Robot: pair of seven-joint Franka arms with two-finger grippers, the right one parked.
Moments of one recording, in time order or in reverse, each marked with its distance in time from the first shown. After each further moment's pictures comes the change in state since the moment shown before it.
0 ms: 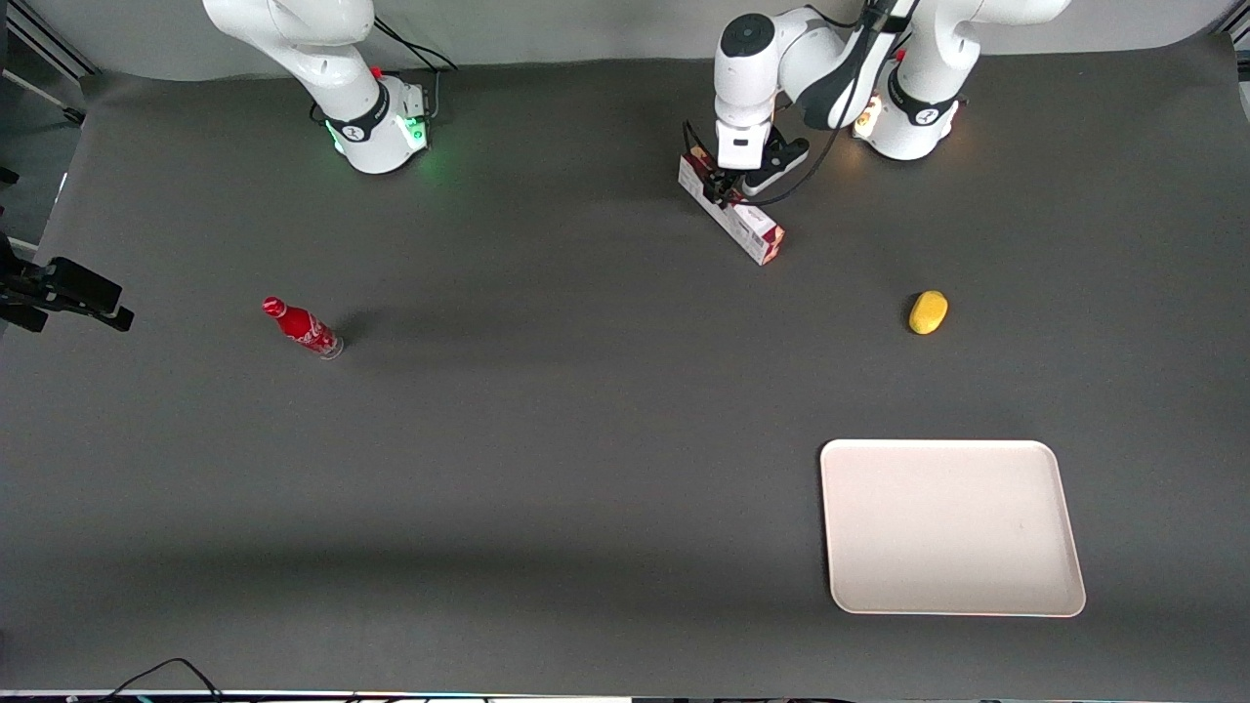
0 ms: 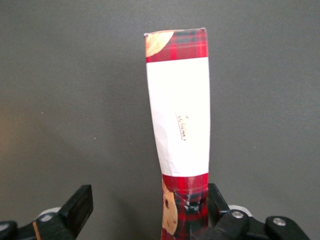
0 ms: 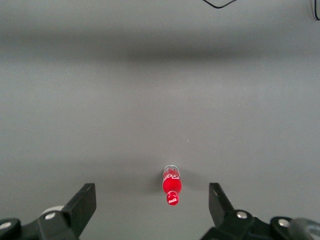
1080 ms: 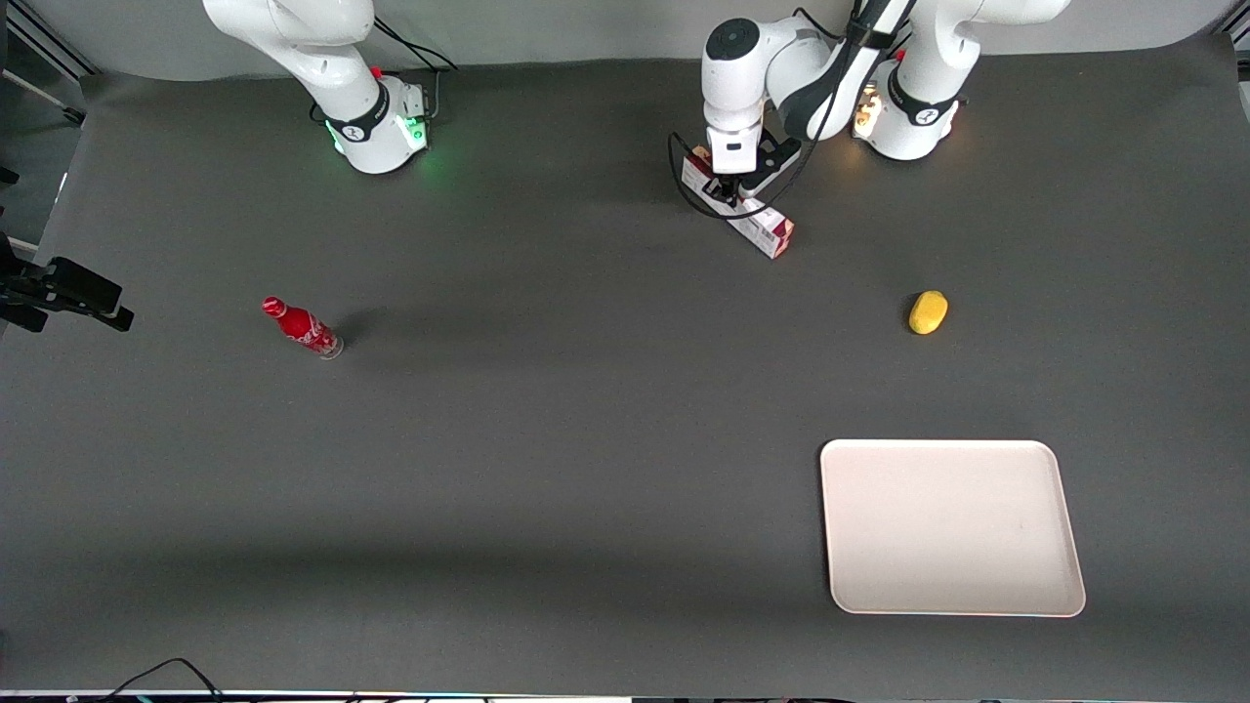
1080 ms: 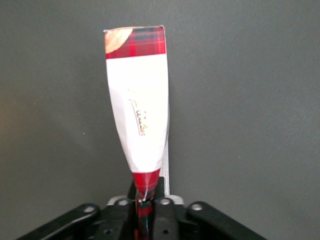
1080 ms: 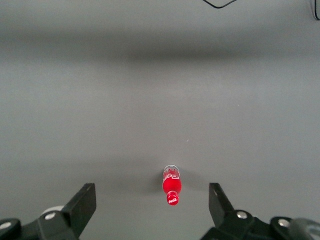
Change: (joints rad) arm 0.012 0.062 0.013 0.069 0.120 -0.049 -0.177
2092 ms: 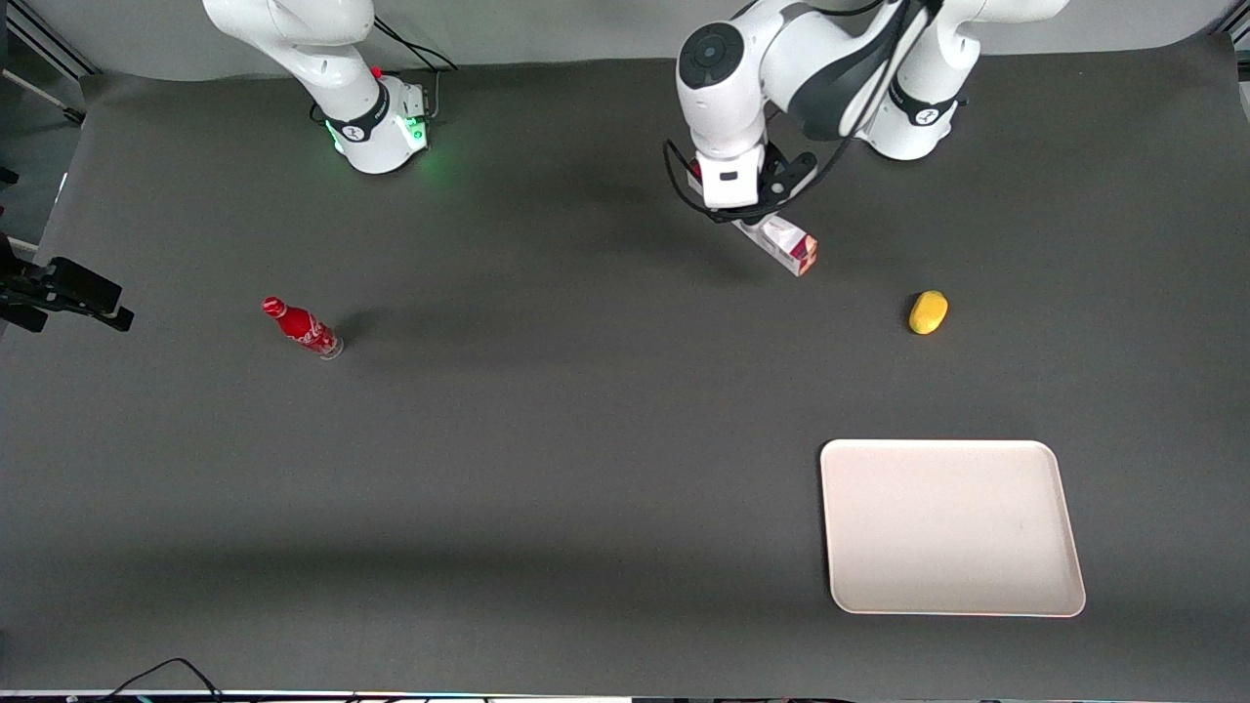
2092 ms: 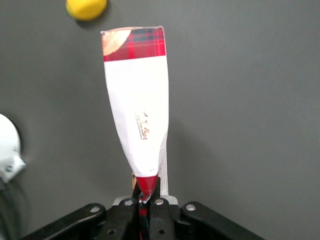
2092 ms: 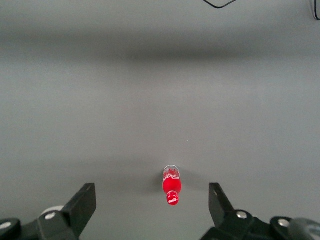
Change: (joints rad) arm 0.057 -0.021 0.174 0.516 -0.108 -0.678 0.394
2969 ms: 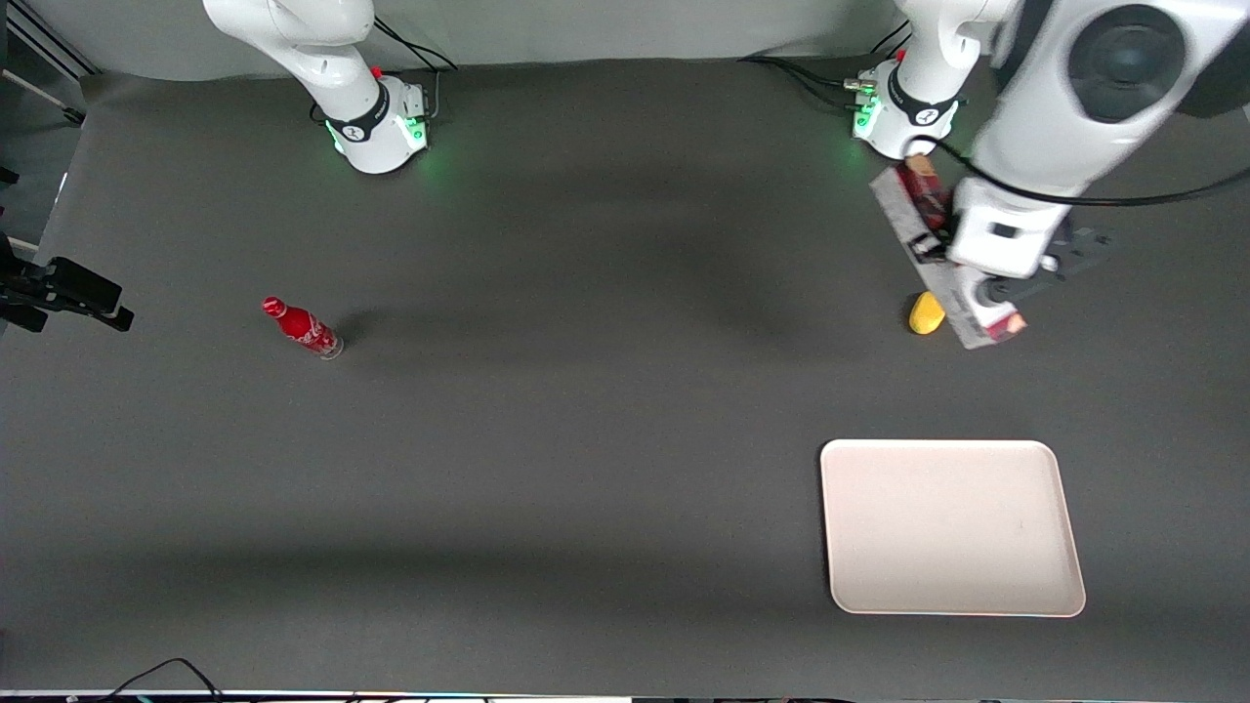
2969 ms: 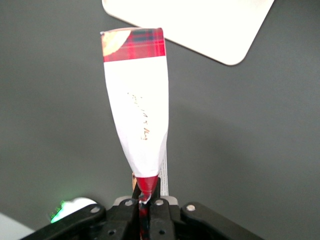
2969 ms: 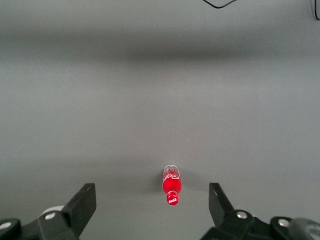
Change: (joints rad) arm 0.025 -0.021 0.528 0.398 -0.018 -0.362 0.903
